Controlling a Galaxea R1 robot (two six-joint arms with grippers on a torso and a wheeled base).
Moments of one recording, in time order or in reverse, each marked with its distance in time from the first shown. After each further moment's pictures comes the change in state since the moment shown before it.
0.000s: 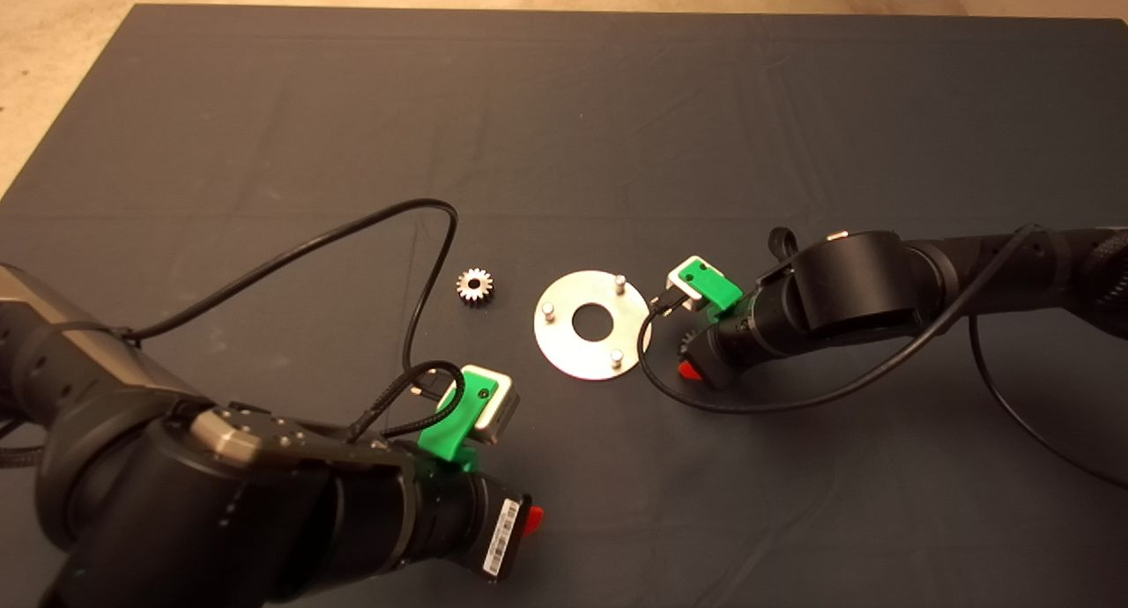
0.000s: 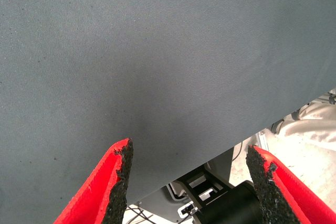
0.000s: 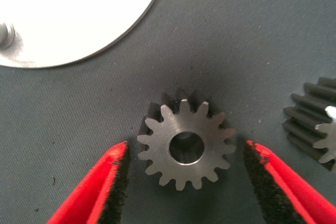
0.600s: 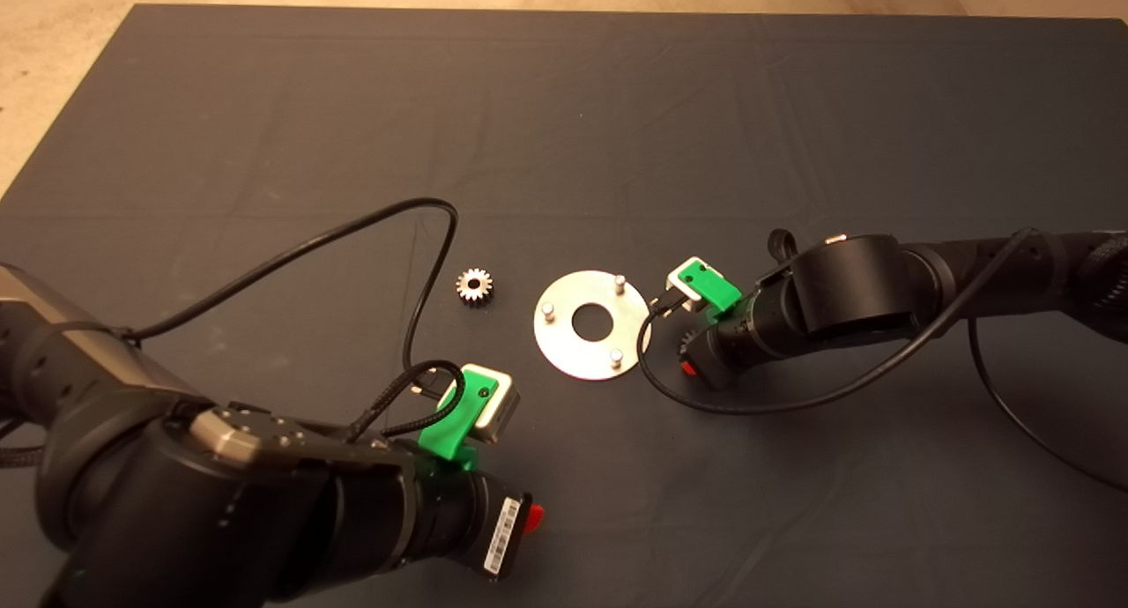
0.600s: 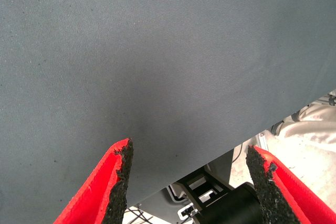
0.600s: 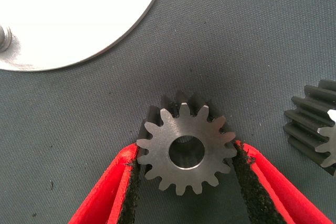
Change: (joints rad) left arm 0.000 0.000 0.000 0.007 0.000 0.000; right arm -0.004 0.000 -0.003 -0.015 0.003 0.000
